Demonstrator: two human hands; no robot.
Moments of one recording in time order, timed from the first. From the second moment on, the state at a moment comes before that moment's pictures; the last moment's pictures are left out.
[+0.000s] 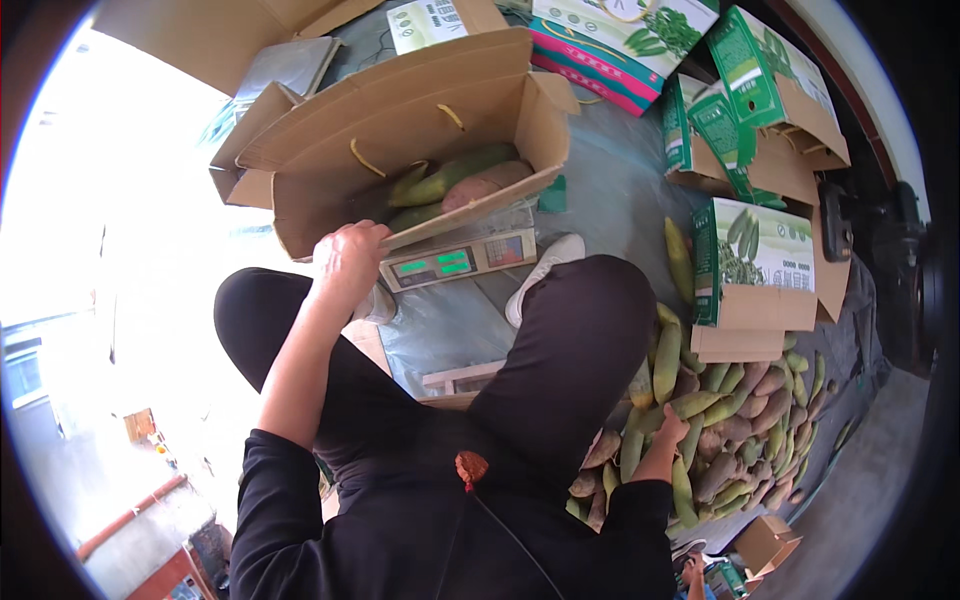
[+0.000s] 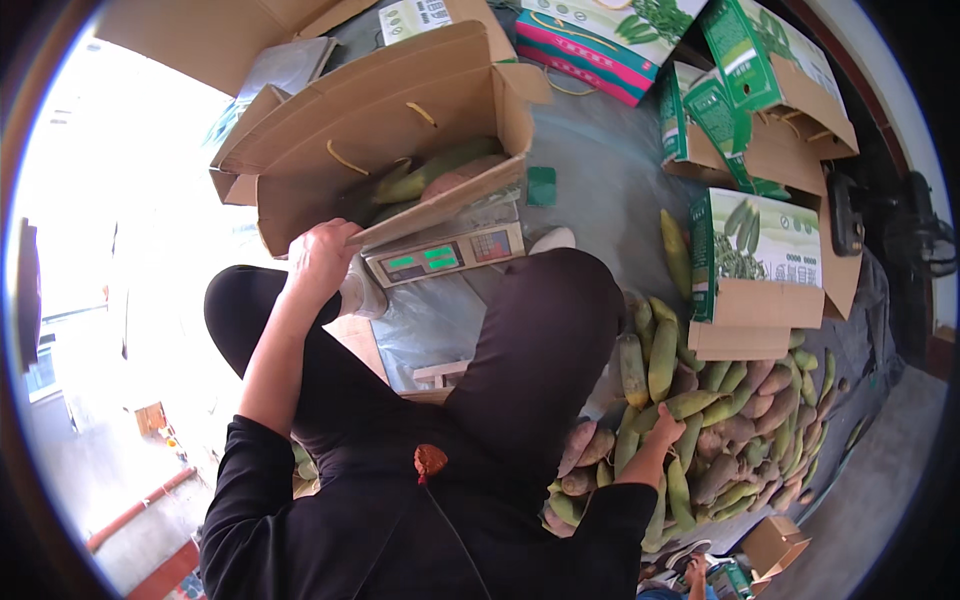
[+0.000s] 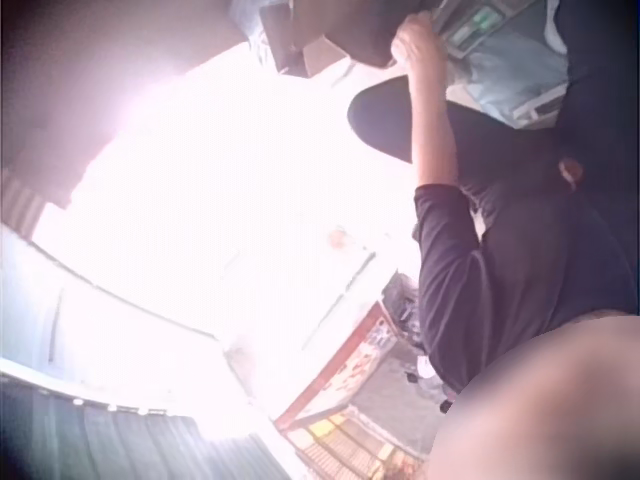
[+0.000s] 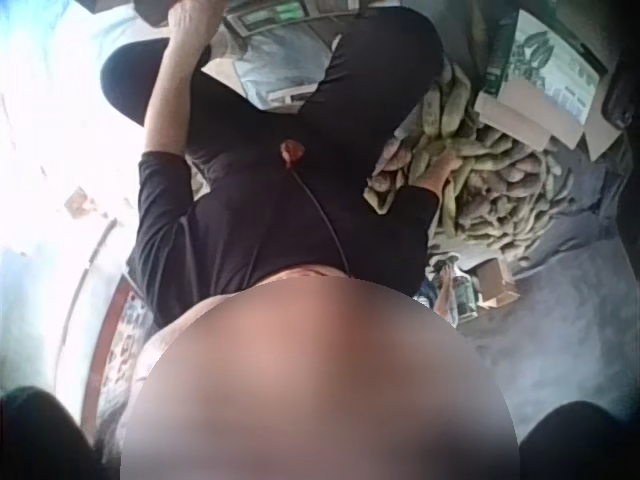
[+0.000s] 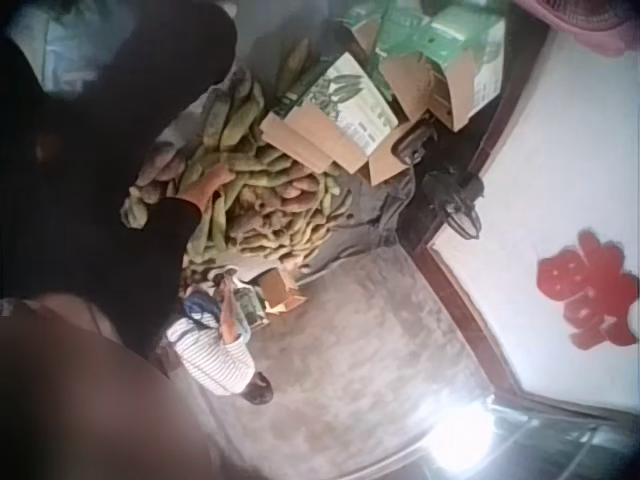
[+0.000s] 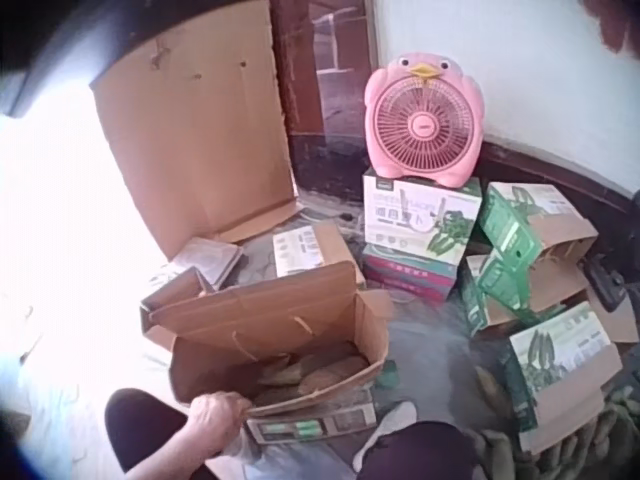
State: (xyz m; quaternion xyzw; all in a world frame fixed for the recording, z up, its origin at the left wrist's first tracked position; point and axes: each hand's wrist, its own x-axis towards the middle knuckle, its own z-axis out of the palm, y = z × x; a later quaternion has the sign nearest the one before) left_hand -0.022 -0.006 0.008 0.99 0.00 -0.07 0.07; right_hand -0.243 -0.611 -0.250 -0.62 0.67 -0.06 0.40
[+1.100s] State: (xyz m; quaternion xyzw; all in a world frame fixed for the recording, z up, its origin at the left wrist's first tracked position) left_hand -0.044 -0.016 0.022 1.00 -0.09 -0.02 -0.04; right_hand 0.069 -0.200 0.078 -0.46 0.07 0.18 0.86
